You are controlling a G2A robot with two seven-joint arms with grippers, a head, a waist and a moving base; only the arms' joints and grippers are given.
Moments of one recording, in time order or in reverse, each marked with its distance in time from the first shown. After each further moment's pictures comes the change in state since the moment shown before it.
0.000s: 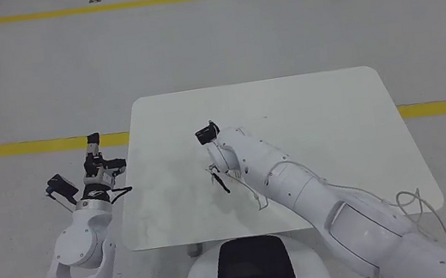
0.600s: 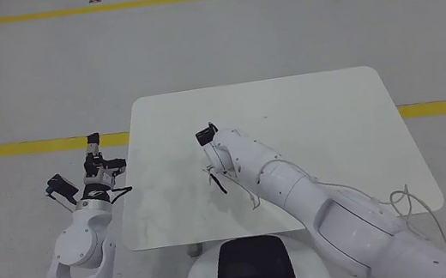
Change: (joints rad) left arm 0.000 0.000 0.000 0.000 0.000 0.000 0.000; right arm 0.033 -0.072 0.016 0.161 0.020 -0.001 -0.073
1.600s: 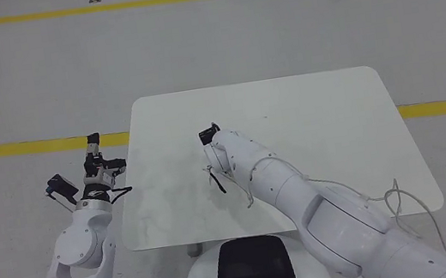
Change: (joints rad) left arm 0.000 0.000 0.000 0.000 0.000 0.000 0.000; right arm 0.052 -0.082 0.035 0.212 0.011 0.001 -0.101
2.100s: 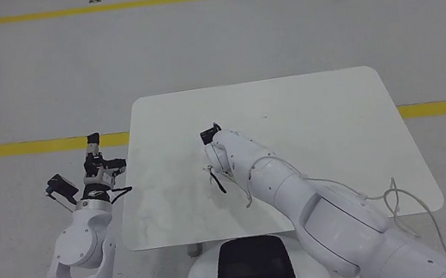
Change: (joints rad) left arm 0.000 0.000 0.000 0.000 0.000 0.000 0.000; right arm 0.015 -0.020 0.022 0.056 0.001 0.000 -0.017
